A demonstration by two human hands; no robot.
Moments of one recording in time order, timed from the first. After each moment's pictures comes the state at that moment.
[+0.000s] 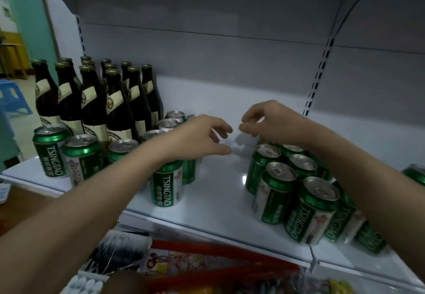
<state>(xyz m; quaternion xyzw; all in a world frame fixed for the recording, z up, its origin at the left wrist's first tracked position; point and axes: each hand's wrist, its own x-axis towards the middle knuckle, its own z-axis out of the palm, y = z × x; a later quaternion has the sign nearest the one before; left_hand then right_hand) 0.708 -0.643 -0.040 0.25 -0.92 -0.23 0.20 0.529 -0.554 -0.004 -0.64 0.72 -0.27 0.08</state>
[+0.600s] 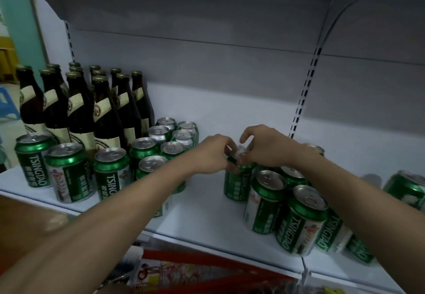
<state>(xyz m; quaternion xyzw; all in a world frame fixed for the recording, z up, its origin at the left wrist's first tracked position) 0.640 -0.651 -0.068 0.28 -0.91 -0.24 0.16 0.502 -0.561 -0.032 -0.63 0.76 -0.16 0.05</state>
